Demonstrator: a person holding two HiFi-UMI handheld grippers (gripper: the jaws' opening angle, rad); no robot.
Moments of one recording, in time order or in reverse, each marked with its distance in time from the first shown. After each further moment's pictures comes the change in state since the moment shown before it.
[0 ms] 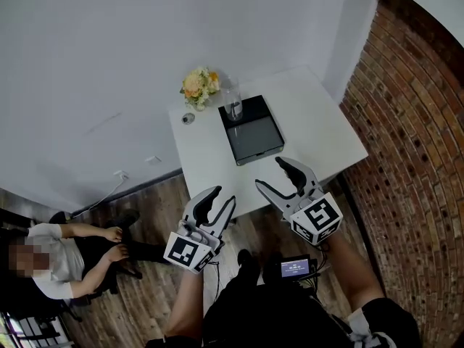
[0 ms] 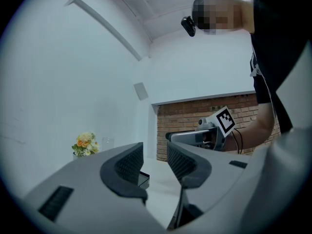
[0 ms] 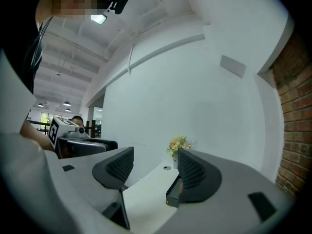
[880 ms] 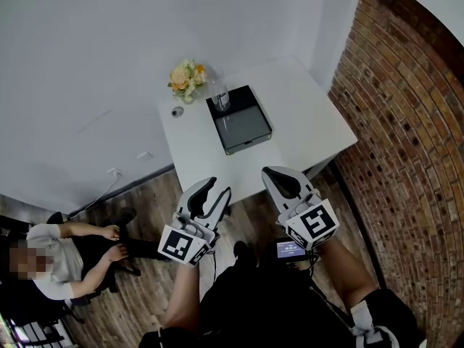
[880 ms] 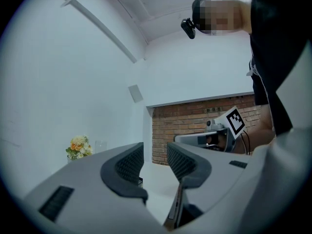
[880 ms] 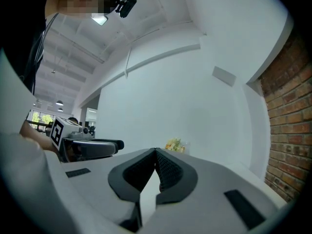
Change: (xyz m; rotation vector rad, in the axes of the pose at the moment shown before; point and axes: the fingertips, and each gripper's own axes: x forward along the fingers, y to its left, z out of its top) left arm 0.000 -0.030 0.011 0.018 -0.020 -0.044; right arm -0.049 0.019 0.006 0.000 -0.038 -0.091
